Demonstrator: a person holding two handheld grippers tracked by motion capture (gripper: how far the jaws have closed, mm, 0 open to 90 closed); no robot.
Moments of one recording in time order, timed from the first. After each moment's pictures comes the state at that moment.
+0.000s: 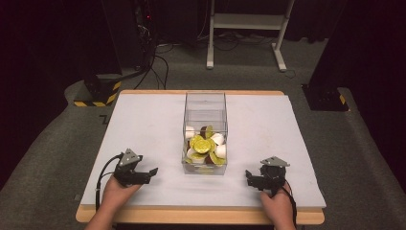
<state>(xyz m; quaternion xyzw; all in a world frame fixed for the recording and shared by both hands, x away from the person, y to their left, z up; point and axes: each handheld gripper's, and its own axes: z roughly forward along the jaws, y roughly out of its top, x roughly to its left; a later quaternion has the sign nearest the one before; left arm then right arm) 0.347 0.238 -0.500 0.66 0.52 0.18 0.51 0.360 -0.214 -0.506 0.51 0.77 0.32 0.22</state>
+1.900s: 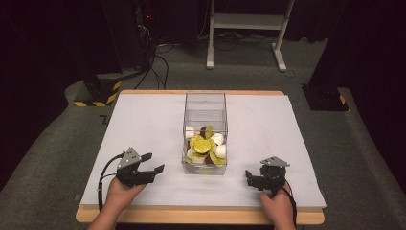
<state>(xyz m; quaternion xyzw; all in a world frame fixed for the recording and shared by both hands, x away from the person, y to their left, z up) 0.329 0.212 -0.462 0.63 0.48 0.16 0.58 0.360 -0.214 -0.506 0.51 0.77 0.32 0.22</state>
